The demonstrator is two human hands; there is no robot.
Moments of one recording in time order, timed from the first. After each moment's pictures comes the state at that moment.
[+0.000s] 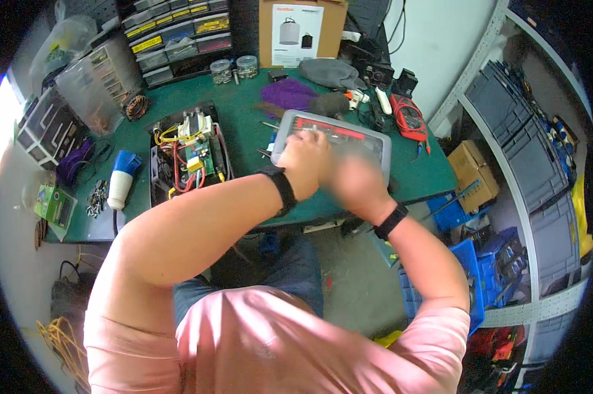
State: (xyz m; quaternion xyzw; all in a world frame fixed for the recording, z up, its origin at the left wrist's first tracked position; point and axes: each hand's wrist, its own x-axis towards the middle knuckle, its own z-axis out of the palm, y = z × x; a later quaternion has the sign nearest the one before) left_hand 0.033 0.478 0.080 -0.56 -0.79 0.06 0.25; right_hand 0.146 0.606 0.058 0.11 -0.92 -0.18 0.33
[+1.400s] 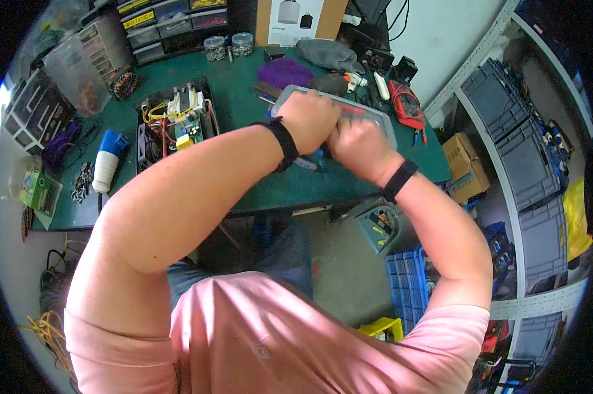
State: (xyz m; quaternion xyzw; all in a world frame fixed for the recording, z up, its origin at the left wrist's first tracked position) left_hand 0.002 0.493 0.107 -0.62 -0.77 -0.03 0.17; right_hand 0.115 0.623 0.096 0.19 -0.91 -0.26 0.27
